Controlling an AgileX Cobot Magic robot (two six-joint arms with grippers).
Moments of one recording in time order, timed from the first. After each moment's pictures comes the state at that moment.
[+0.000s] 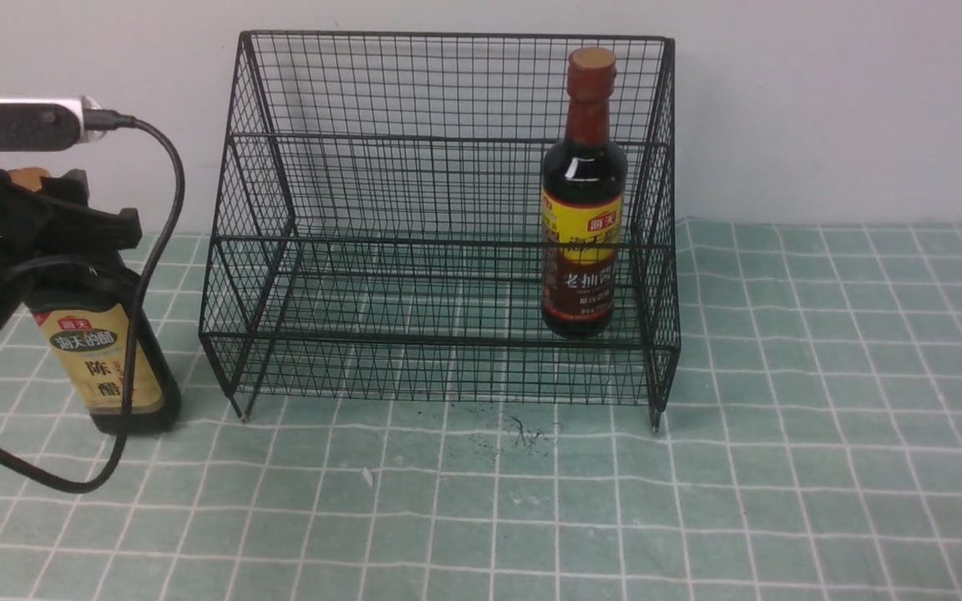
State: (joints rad) right arm -0.03 -0.01 0.02 -0.02 0.38 0.04; left arm -0.02 1.39 -0.75 -0.46 -0.41 0.43
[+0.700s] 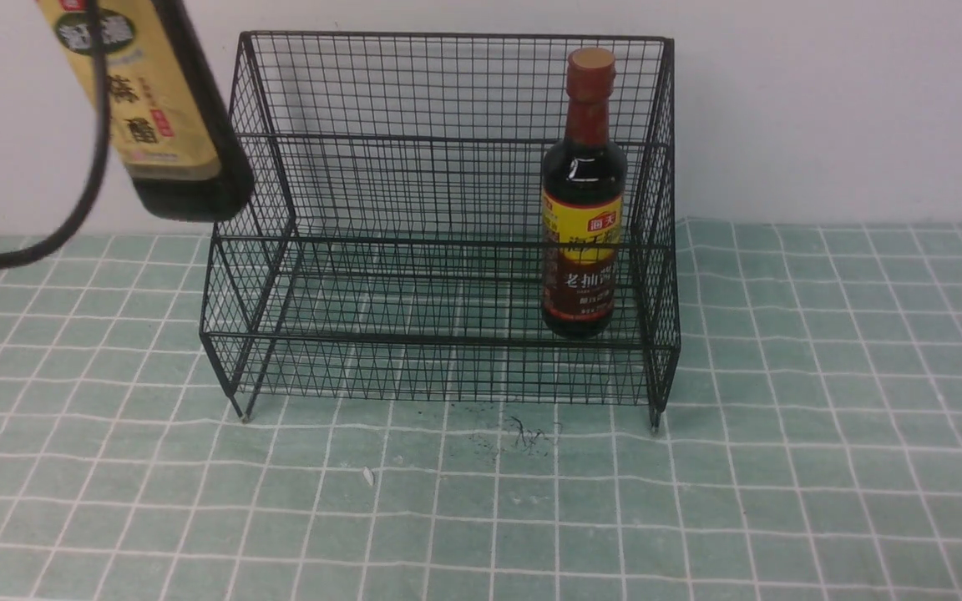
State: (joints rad) right arm -0.03 -0.01 0.02 -0.02 0.38 0.04; left arm -0.20 1.34 -1.27 -0.56 -0.16 0.49
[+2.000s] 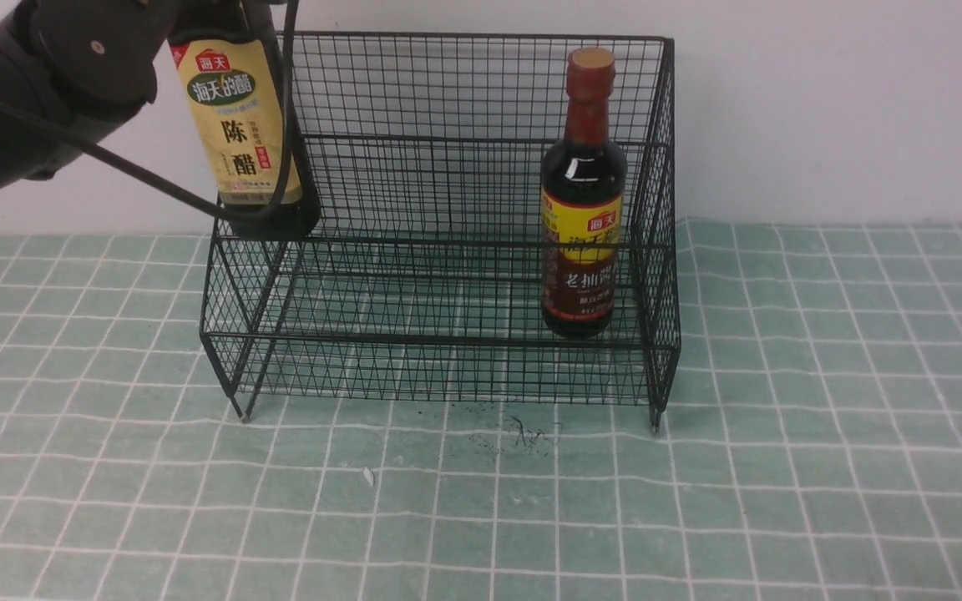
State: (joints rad) right arm -0.03 -0.01 0.02 -0.02 0.38 0.04; left arm -0.25 1.66 -1.36 -0.61 -0.42 0.52
